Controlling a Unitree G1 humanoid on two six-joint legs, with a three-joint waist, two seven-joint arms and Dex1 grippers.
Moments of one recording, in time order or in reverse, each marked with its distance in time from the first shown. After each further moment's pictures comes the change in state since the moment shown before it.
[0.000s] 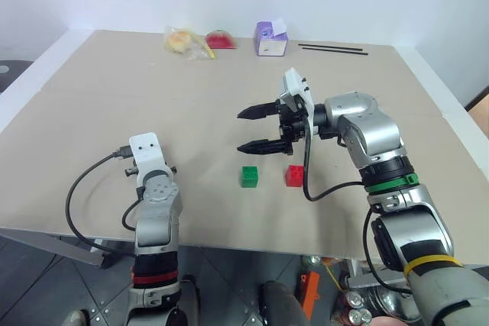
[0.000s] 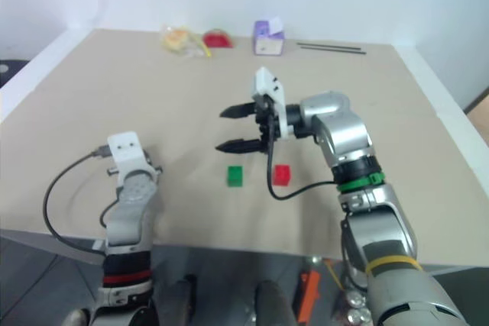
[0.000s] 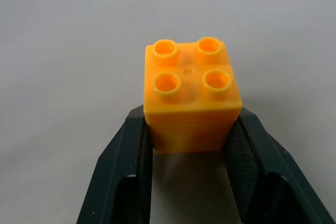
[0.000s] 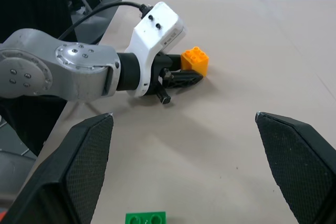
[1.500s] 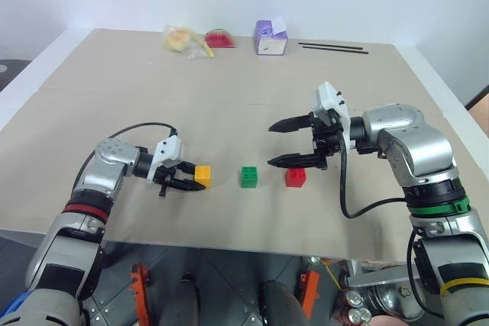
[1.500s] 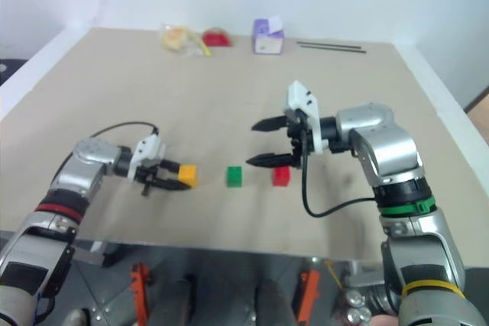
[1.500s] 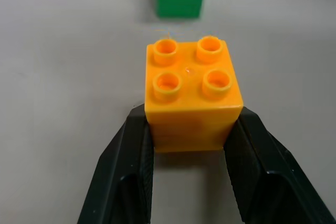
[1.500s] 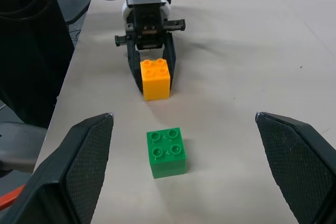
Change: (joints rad) left arm -0.403 0.699 -0.371 0.877 -0.292 -0.793 -1.980; right arm 0.183 -0.234 -0.040 -0.299 0.072 0.167 -0.031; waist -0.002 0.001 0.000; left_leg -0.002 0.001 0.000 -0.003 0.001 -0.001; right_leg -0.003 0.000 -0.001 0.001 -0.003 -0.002
